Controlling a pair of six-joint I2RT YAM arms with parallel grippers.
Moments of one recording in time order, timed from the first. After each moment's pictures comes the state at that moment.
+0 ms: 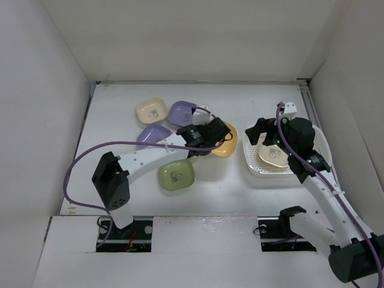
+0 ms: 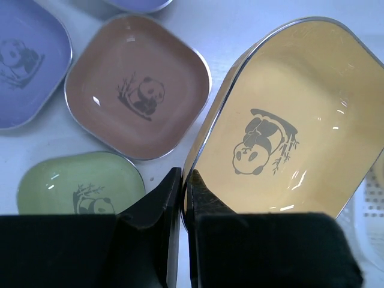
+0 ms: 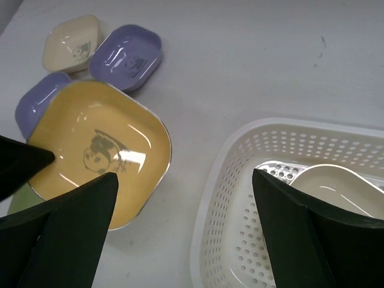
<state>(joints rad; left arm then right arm) -1.00 1.72 1.48 -0.83 -0.65 -0.94 0.24 0.88 0.80 -0.20 -0.16 0.21</state>
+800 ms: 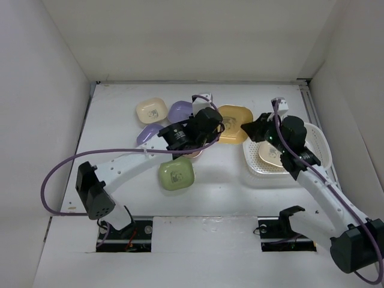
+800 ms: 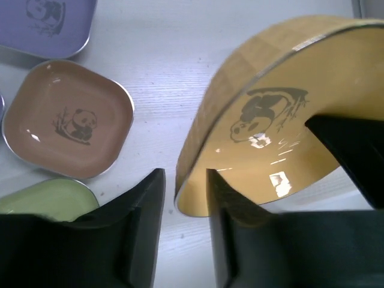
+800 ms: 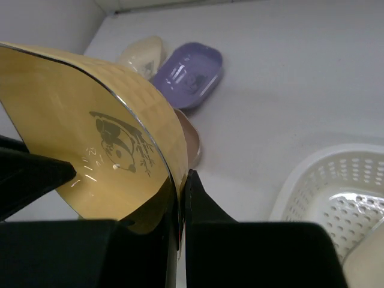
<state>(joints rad) -1.00 1.54 1.52 -0.64 -0.51 -0.76 0.31 0.98 0.76 0.01 -0.27 0.42</state>
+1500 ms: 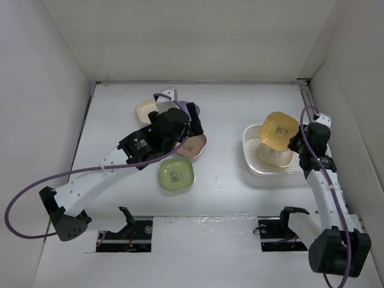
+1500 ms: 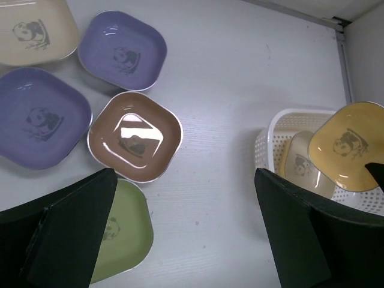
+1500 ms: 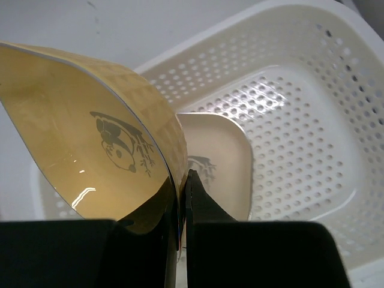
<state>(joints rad) -0.94 1.25 1.39 -0.68 -0.61 -0.76 -0.12 0.93 0.71 -0.29 0.08 0.33</state>
